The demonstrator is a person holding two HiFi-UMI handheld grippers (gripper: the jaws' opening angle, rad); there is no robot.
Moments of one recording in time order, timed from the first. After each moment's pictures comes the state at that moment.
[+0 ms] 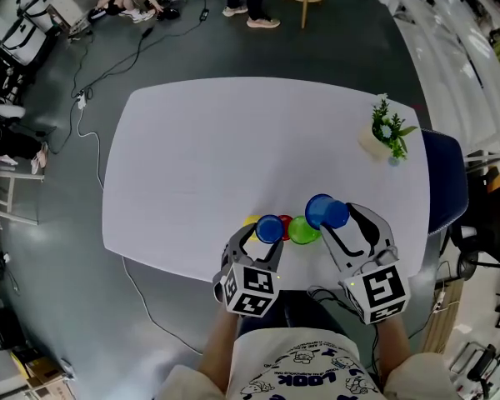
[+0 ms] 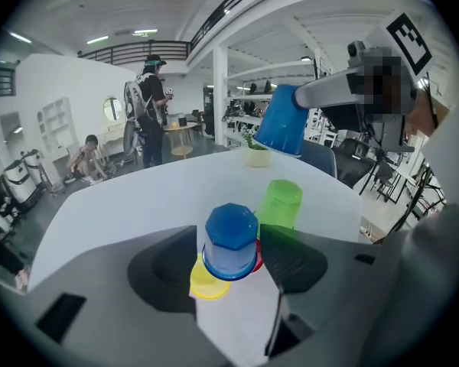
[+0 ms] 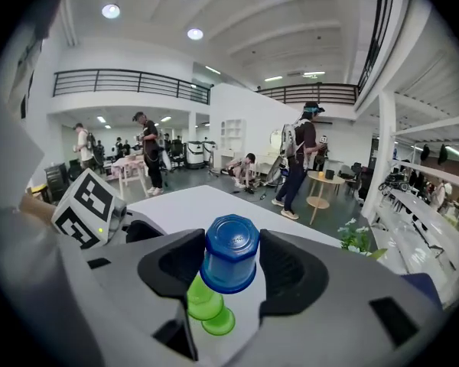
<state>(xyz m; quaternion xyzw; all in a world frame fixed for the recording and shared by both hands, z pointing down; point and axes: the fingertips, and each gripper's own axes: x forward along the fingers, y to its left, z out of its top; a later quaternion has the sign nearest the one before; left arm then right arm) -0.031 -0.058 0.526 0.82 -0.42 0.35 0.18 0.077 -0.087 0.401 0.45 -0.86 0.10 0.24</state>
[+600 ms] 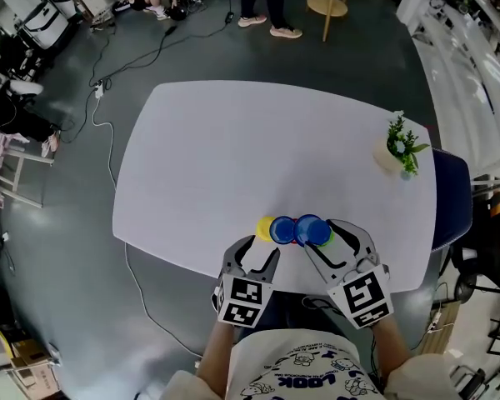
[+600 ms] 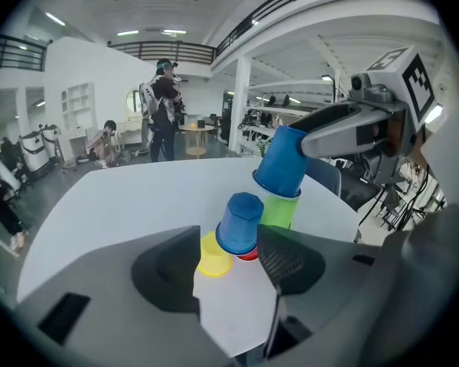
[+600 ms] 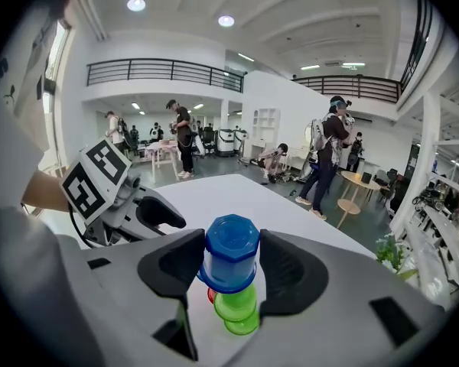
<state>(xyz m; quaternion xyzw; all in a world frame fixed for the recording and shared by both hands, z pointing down) -0.073 -0.026 0.509 0.81 -0.46 0.29 0.23 0.010 -0.055 0.418 0.33 -0.89 0.08 0.30</state>
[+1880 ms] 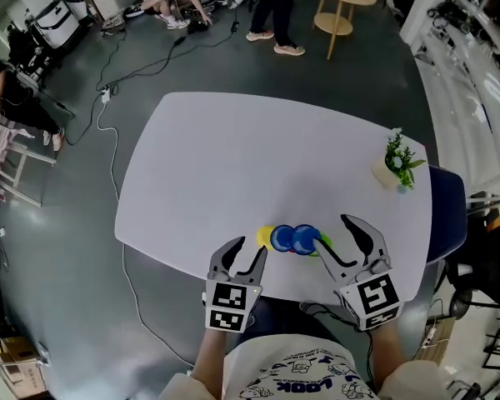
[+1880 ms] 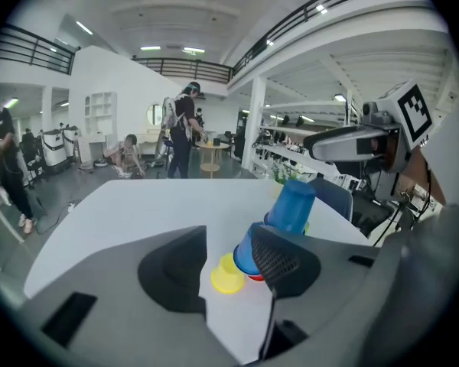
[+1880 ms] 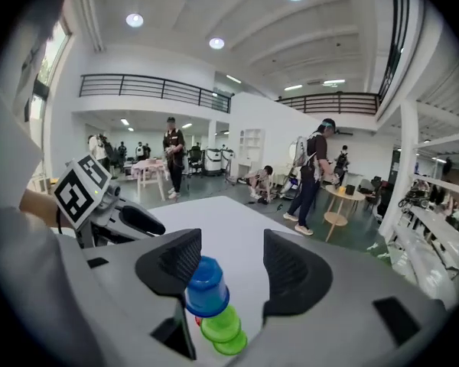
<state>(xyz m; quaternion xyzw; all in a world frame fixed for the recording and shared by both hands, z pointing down) -0.112 -0.035 0.453 0.79 -0.52 0.23 0.21 0.018 -0.071 0.368 0.39 -0.89 0.06 0.23</state>
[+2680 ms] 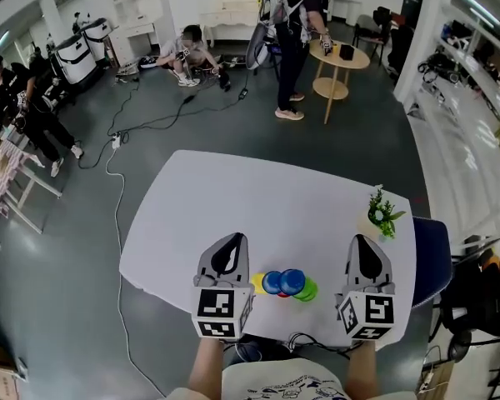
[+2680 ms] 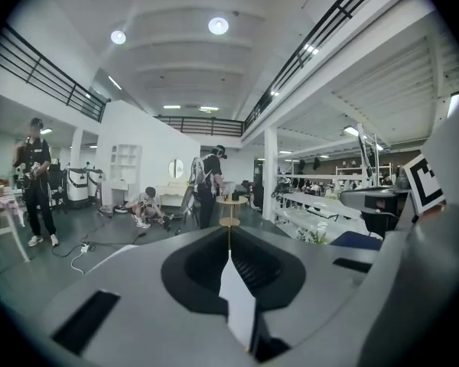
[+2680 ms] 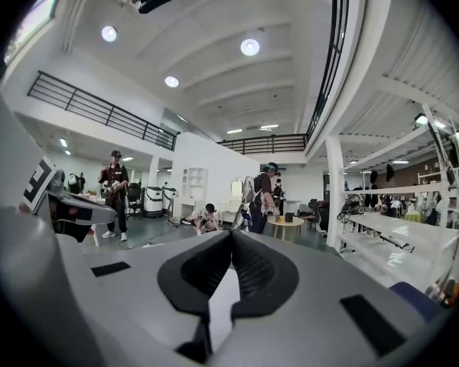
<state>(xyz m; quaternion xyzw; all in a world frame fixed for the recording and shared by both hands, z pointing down) -0.115 -0.094 0.290 0.78 -0.62 0.08 0.08 0.114 -0.109 0.275 0.60 -0.80 0.02 0.06</state>
